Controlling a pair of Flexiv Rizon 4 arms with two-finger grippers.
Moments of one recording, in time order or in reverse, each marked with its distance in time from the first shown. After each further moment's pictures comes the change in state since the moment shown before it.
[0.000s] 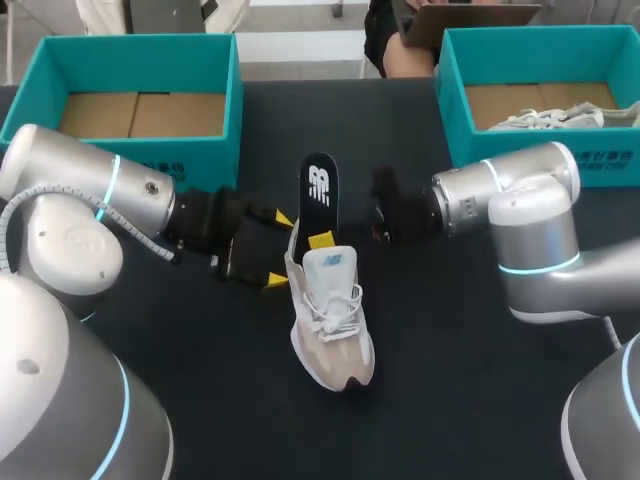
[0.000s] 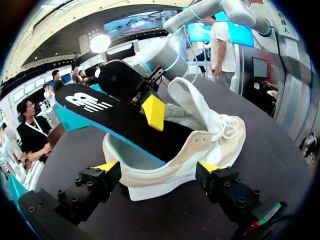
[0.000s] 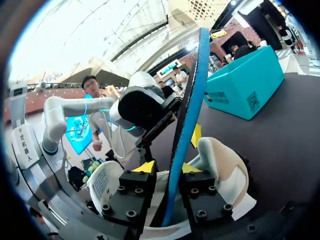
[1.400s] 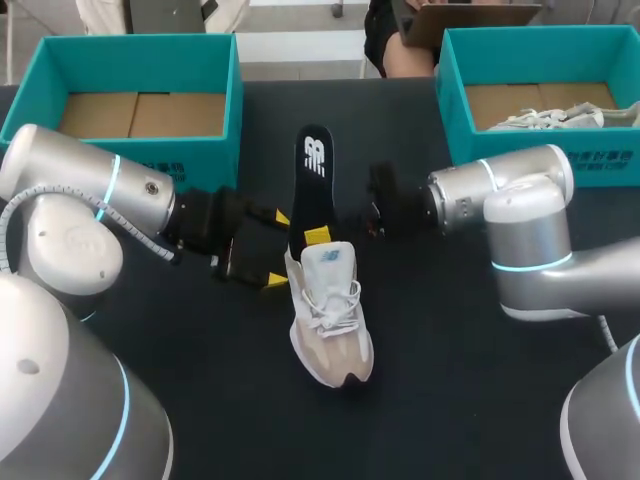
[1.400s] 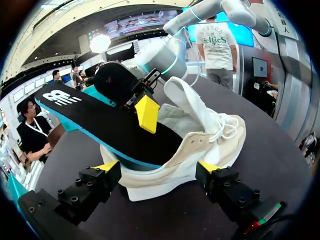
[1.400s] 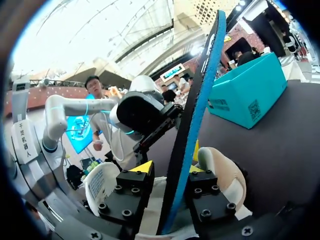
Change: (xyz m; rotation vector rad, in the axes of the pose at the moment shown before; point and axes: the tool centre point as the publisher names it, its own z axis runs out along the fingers) left arm 0.000 0.000 0.000 0.000 0.000 0.000; right arm -0.007 0.010 0.005 -0.035 0.016 -0.041
